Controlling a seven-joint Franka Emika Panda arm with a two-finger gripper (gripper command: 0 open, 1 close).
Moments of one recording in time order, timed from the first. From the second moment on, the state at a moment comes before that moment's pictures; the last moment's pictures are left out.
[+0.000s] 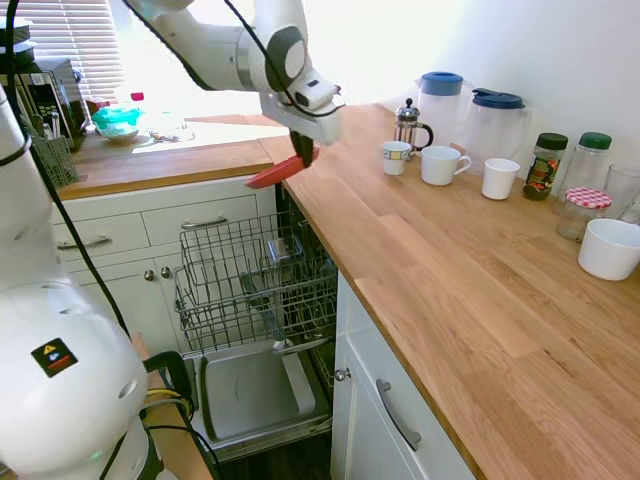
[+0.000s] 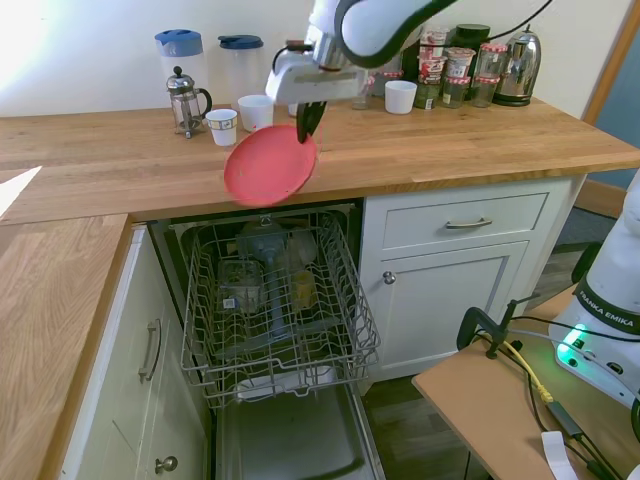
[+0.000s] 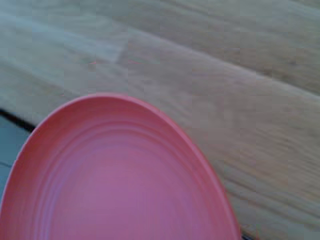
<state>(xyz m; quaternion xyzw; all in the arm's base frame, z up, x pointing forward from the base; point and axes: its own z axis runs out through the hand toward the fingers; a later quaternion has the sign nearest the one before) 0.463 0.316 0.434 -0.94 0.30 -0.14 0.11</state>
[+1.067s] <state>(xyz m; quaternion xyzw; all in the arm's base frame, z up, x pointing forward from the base) 0.365 0.482 0.258 -0.91 0.08 -0.40 0.00</state>
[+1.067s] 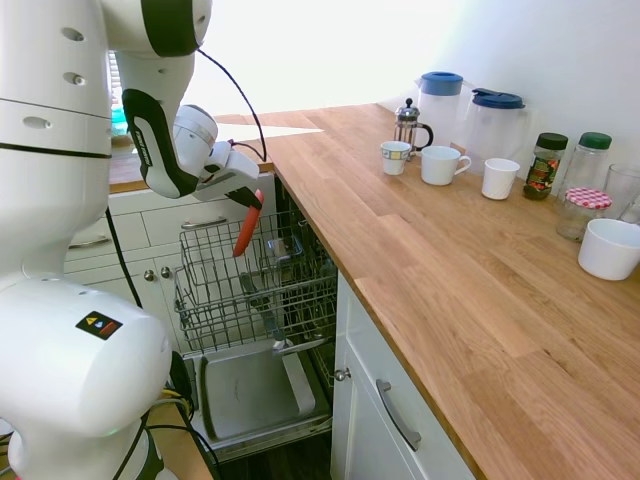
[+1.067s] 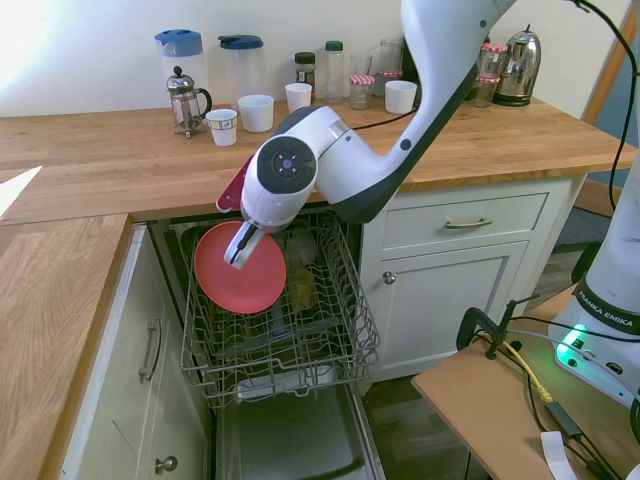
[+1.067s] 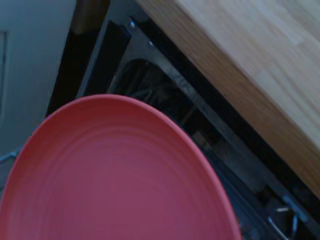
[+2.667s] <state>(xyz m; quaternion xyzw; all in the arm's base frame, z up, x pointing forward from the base) 0.306 0.478 0.159 -0.86 -0.05 -0.50 -0.03</state>
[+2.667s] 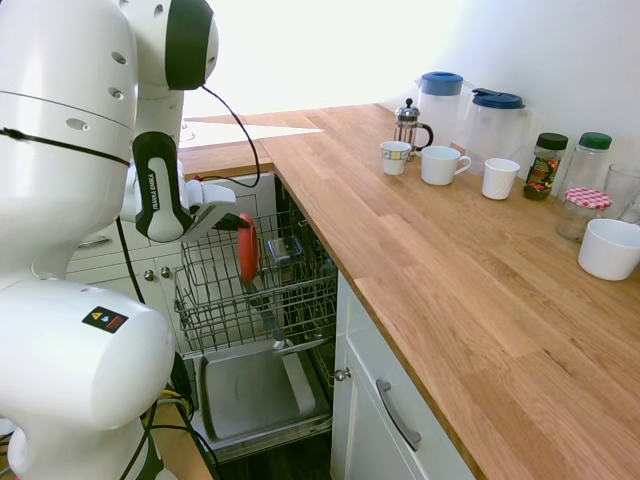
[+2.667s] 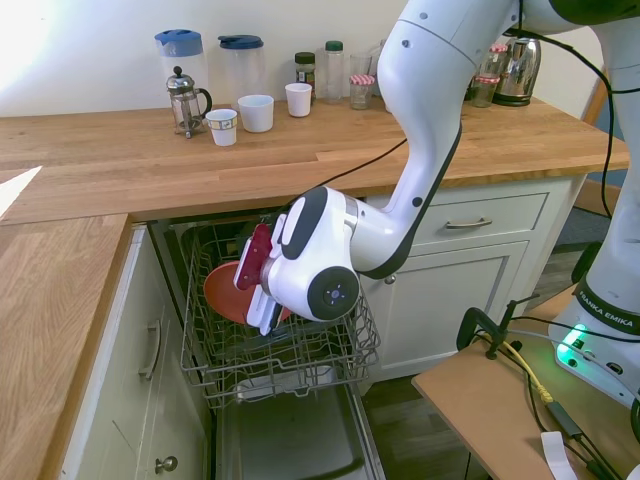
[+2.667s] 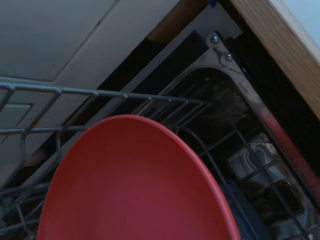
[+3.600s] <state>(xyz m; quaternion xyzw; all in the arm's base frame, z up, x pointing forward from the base) 0.310 0.492 0.140 -0.88 -0.02 -0.48 -0.04</state>
